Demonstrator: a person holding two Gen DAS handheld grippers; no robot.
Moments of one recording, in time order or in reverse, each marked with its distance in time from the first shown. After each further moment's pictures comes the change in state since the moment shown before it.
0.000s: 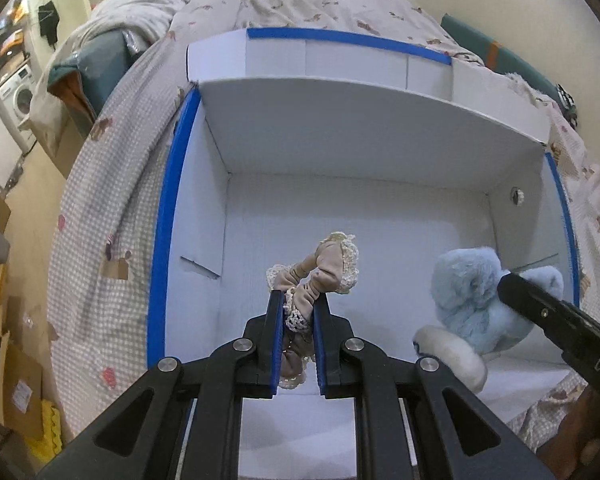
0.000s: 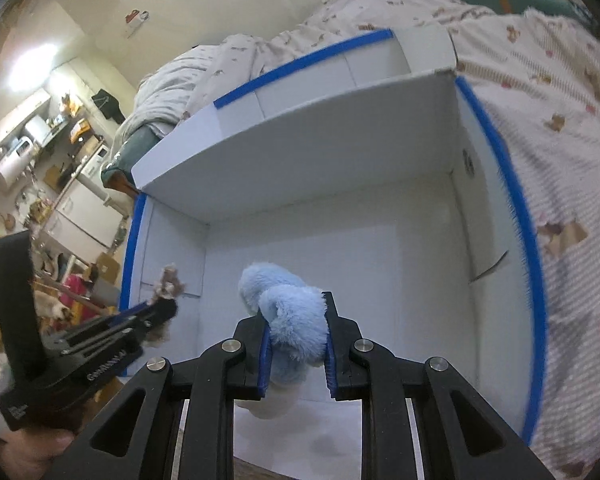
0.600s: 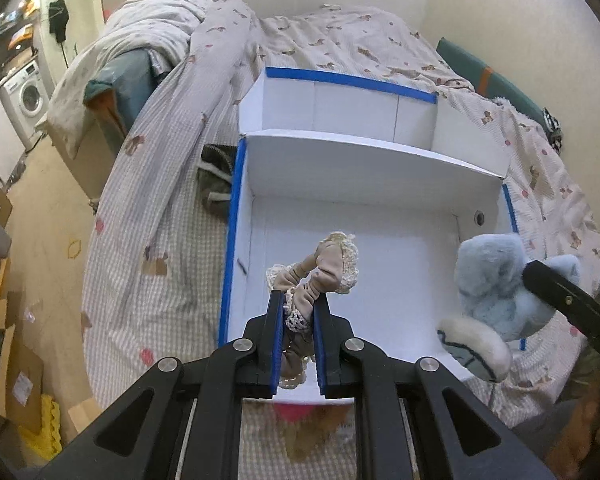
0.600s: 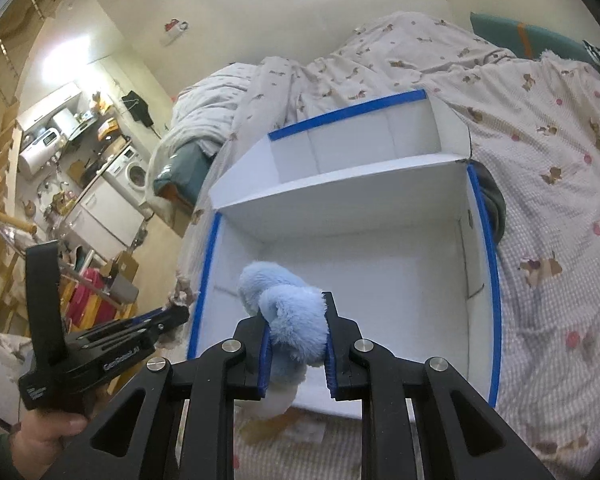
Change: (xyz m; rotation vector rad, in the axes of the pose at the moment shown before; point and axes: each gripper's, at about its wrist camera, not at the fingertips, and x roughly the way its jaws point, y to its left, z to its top) left arm -0.088 0.018 0.002 -0.023 -0.045 -0.028; right arm -0.082 0.048 0.012 -0.086 -0.063 0.039
